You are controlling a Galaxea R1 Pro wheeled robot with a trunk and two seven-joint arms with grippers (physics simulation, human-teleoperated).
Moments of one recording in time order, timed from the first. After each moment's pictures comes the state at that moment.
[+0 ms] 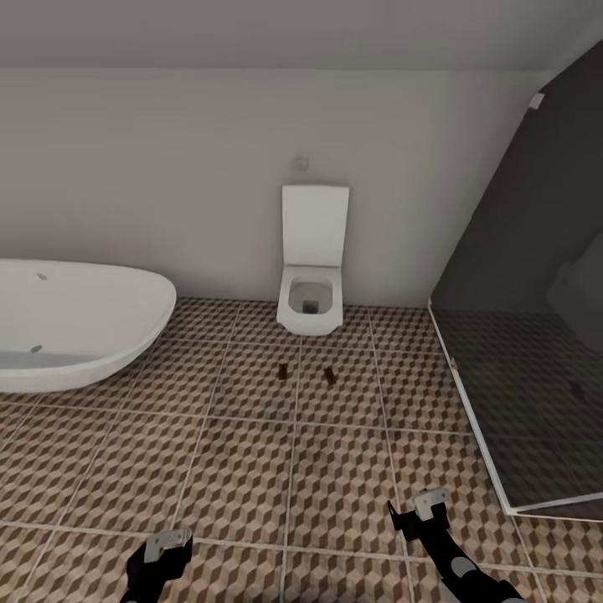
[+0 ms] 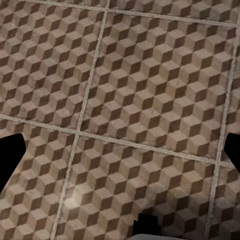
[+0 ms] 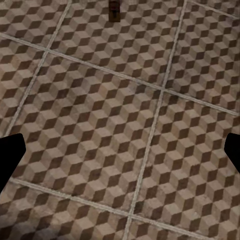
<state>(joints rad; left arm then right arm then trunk) -0.53 0.06 -0.30 0.04 0.41 -0.53 0.05 -0.54 -0.10 0.26 -0.16 -0.01 -0.47 -0.01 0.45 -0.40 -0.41</state>
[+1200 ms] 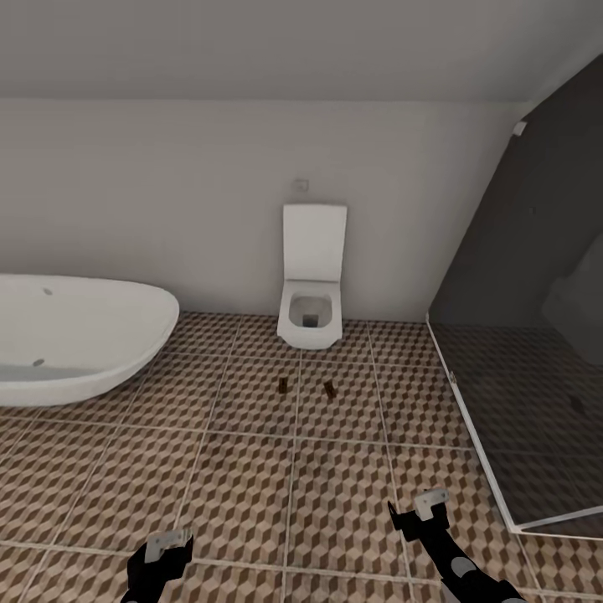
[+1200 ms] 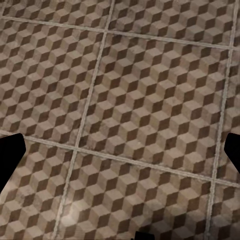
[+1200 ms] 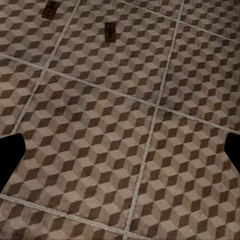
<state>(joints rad) -0.53 0.06 -0.30 0.04 0.41 -0.53 0.05 -0.54 -0.10 0.26 -0.16 -0.01 -0.47 -0.01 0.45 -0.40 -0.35</state>
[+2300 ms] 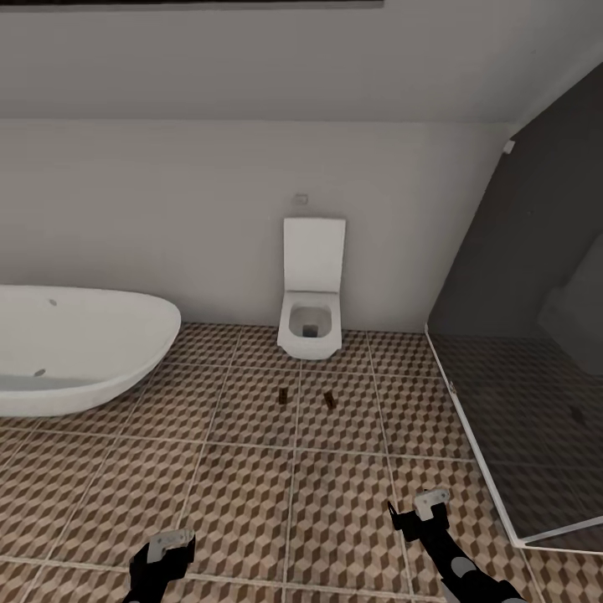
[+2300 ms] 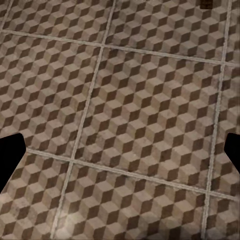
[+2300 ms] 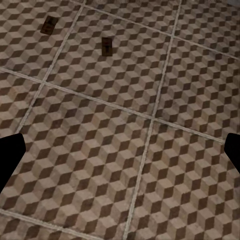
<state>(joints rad) -0.53 0.06 -0.30 0.04 0.41 -0.53 0.05 -0.54 -0.10 0.26 -0.16 -0.01 -0.47 -0.01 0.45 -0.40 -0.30</state>
